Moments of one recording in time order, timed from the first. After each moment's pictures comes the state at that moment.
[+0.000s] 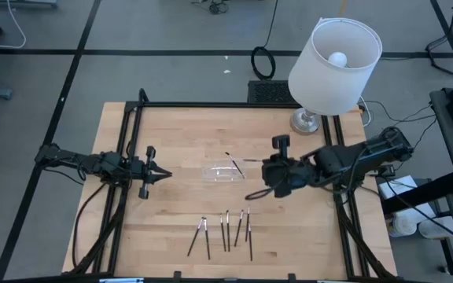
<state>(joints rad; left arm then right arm) -0.21 0.09 0.02 0.07 -0.12 0.10 0.34 1.49 1.58 -1.14 0.66 -0.12</state>
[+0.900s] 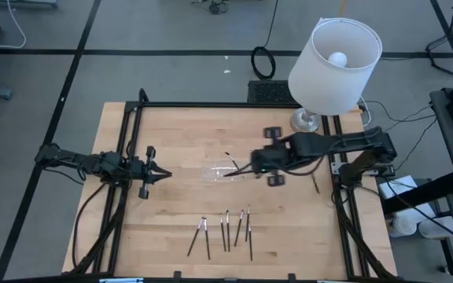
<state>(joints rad) -0.21 0.09 0.02 0.07 -0.12 0.10 0.14 1.65 1.71 -1.39 0.44 -0.04</state>
